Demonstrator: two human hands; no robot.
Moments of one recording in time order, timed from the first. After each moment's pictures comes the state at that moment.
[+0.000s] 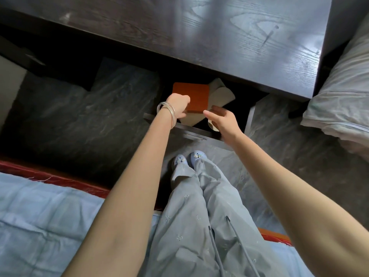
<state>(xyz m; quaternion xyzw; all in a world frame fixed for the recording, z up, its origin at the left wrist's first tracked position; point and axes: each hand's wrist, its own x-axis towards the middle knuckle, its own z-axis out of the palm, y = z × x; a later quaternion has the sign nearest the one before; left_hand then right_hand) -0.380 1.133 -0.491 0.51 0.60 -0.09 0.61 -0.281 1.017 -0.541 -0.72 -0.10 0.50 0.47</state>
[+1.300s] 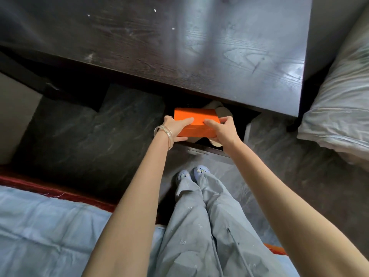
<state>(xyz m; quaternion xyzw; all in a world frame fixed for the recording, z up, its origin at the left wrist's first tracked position) -0.409 1.129 -0.475 0.43 0.60 0.03 0.67 -0.290 1.035 -0.491 -0.77 -0.05 0.45 0.44</state>
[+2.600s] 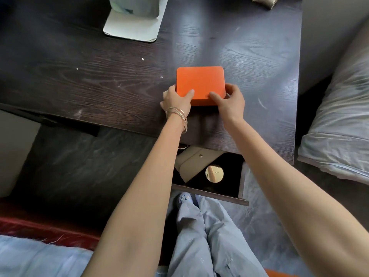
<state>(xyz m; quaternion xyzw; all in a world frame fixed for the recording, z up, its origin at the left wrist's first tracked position) -0.265 1.251 -0.430 0.62 0.62 0.13 0.46 -0.173 1.172 -0.434 -0.80 -0.14 0.28 0.51</state>
